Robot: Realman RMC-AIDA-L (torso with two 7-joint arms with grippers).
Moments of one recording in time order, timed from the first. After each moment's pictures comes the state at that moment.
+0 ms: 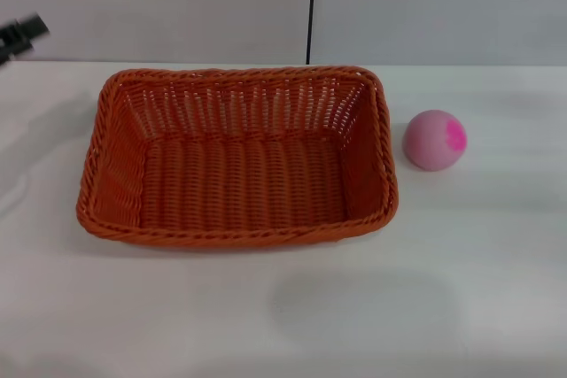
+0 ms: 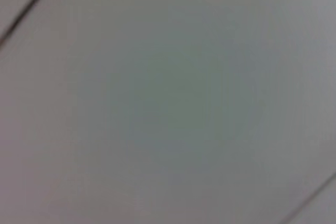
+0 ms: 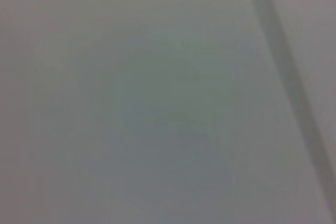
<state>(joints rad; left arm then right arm) -0.38 -2.04 0.36 0.80 1.84 1.49 -1.99 0.46 2.05 -0.24 -0.35 -1.37 -1.25 0.84</state>
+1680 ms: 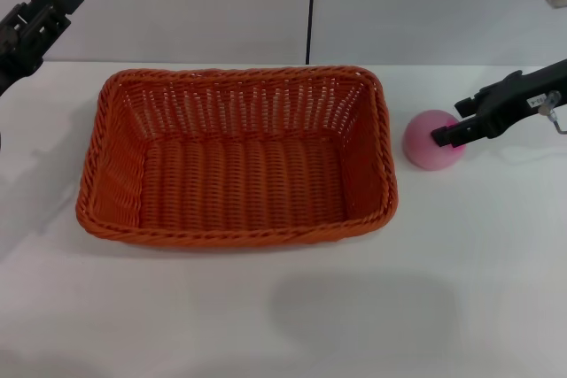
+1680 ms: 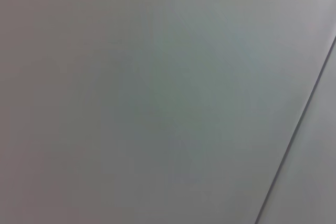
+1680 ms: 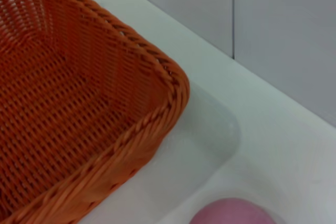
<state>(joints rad) -0.41 -2.06 0.36 0.36 1.51 1.59 -1.25 0.84 1.94 -0.88 -0.60 -2.44 -1.29 1.88</state>
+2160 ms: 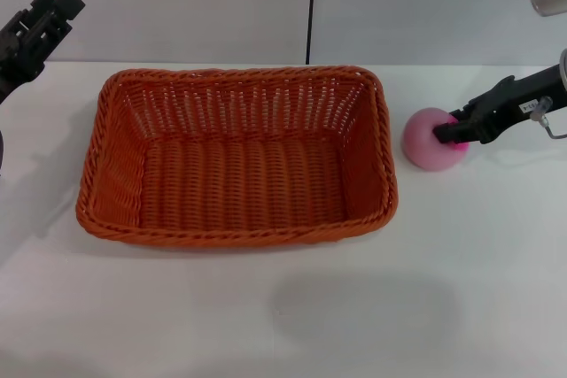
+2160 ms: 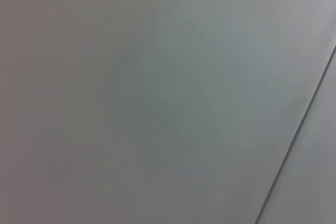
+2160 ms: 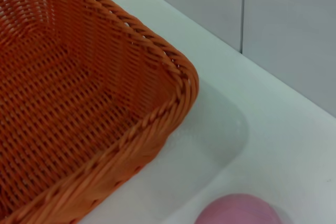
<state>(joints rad) -0.40 -2.06 0.36 0.34 1.51 1.59 -1.25 0.84 1.95 -0.90 -0.60 -2.44 -1.28 1.87</state>
